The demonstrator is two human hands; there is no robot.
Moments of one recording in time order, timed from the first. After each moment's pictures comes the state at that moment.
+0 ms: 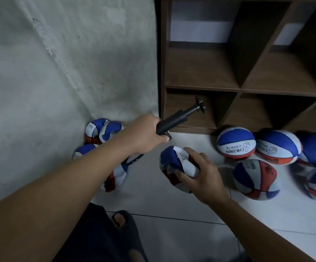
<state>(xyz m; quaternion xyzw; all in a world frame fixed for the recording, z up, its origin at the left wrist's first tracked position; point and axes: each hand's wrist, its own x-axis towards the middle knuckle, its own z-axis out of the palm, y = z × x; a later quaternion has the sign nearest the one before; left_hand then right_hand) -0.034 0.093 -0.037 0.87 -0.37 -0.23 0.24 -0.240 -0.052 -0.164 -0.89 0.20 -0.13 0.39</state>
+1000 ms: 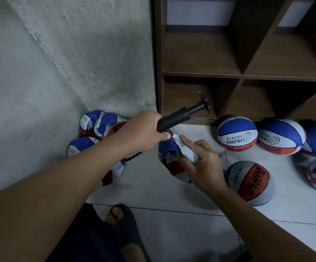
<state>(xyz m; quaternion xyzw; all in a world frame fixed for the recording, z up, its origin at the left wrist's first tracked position) -0.040 0.085 -0.065 0.87 -0.39 -0.21 0.24 -0.225 -0.063 -0.186 -0.88 0.19 -0.20 0.39</state>
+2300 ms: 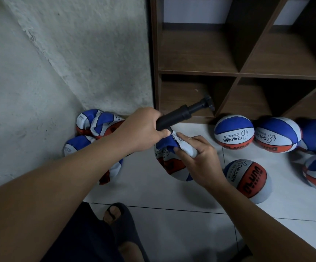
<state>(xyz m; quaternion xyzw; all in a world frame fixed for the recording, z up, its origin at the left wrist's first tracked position) -0.048 0.081 -0.061 0.86 -0.40 -0.19 0.24 -0.222 -0.067 -0.171 -0.85 0.21 -0.17 0.46</state>
